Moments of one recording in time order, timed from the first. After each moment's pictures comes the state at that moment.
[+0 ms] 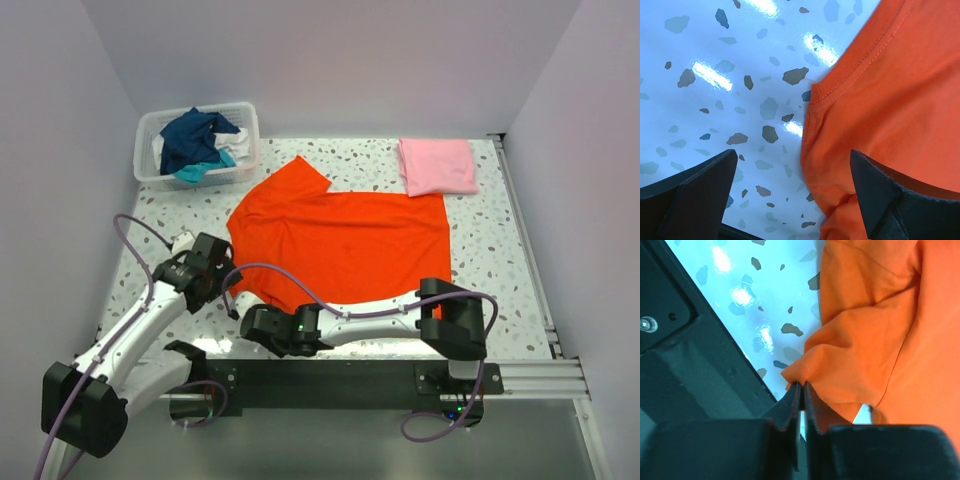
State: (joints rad) left arm -0.36 0.97 0.65 -0.85 -0.36 -0.99; right arm 1.45 1.88 1.30 -0.43 0.30 0.33
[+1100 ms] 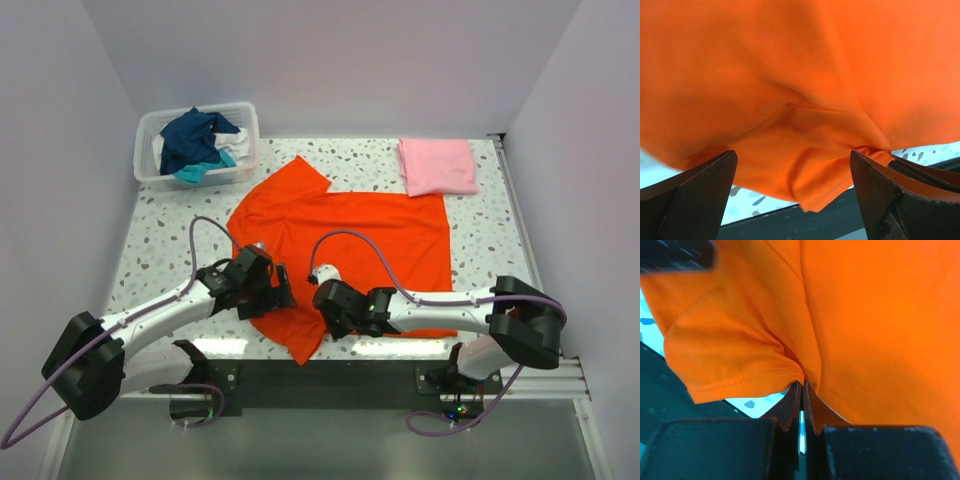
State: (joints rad) left arm -0.67 1.12 0.57 -0.53 0.04 -0.92; right arm 1.22 1.47 0.78 -0.33 0.22 0.59
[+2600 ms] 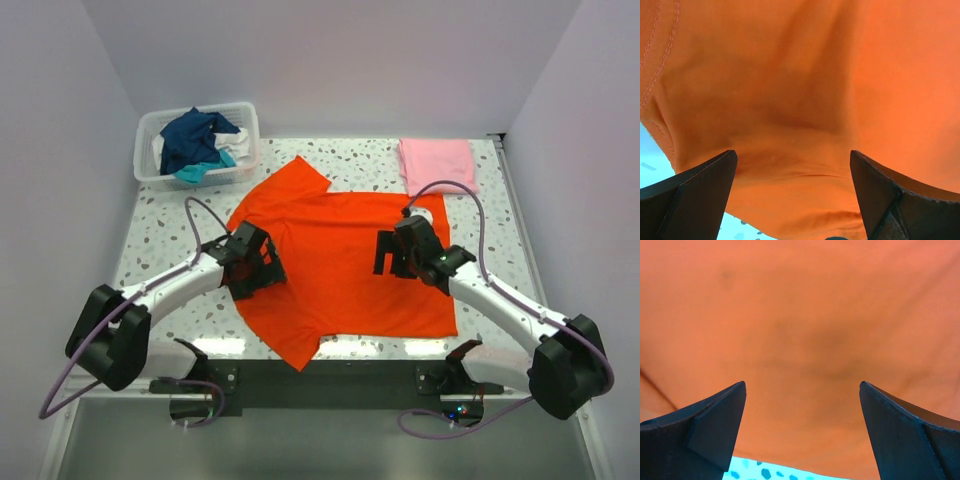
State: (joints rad) left arm -0.53 1.31 0.73 -0.56 -0.04 -0.90; right arm 0.59 1.17 0.76 -0.50 0.22 0.58
